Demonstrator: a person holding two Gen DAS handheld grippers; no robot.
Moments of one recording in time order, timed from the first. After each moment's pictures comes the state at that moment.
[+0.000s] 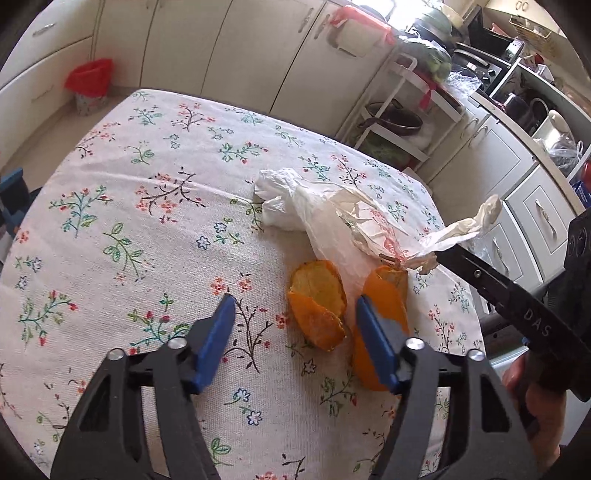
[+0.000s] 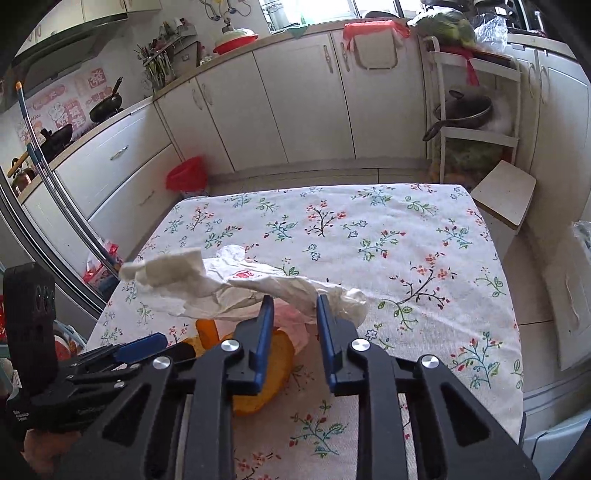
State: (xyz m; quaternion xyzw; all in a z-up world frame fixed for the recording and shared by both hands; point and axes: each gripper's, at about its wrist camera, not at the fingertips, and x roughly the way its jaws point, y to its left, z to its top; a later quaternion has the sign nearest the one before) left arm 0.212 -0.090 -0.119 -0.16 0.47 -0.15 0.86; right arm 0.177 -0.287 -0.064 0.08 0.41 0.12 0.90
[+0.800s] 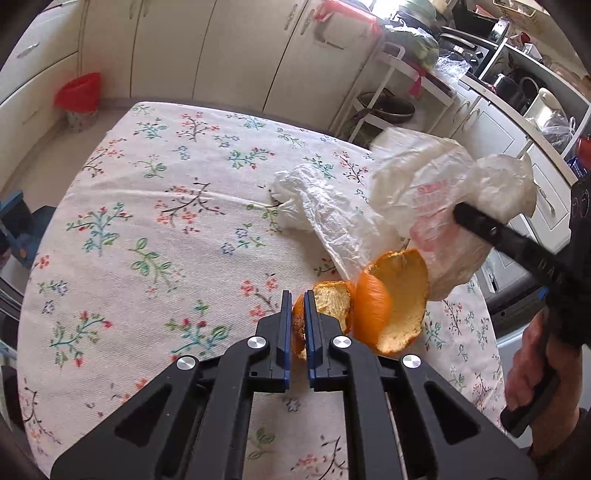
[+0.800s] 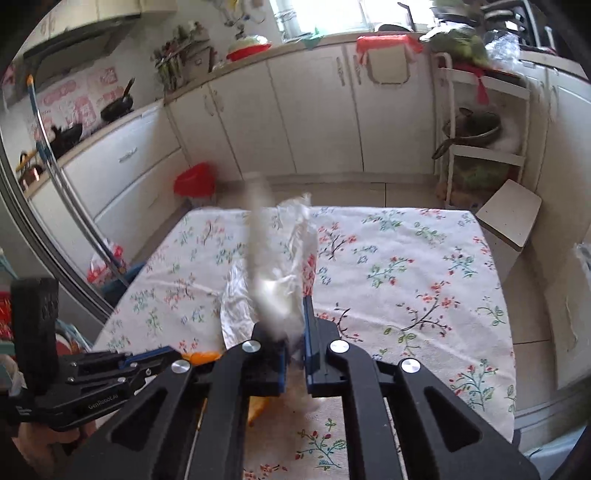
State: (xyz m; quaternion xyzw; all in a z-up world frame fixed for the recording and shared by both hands) left arm 0.207 -0.070 -0.110 -0.12 0.47 -0.16 0.86; right arm 0.179 -0.291 -0.047 0.08 0.39 0.13 0.91
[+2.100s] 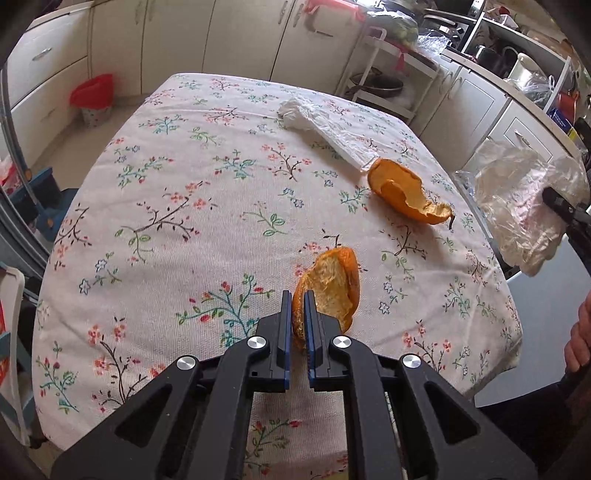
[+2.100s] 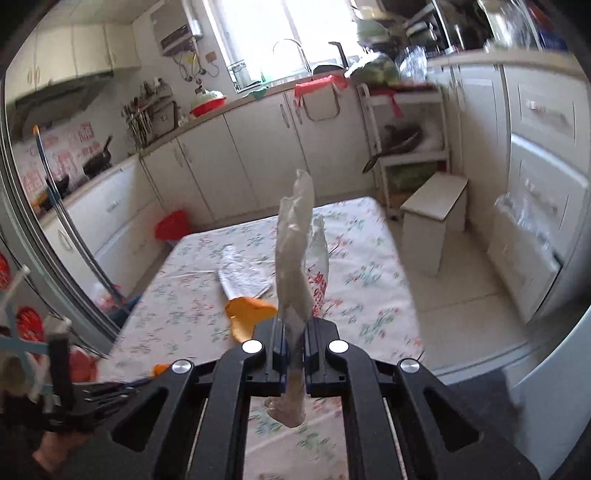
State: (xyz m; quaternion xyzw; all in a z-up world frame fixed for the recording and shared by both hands) left arm 0.060 -0.050 -0.120 -0.07 0.48 -0.15 0.86; right arm 0.011 -0.344 -0.012 0.16 0.33 0.06 0.93
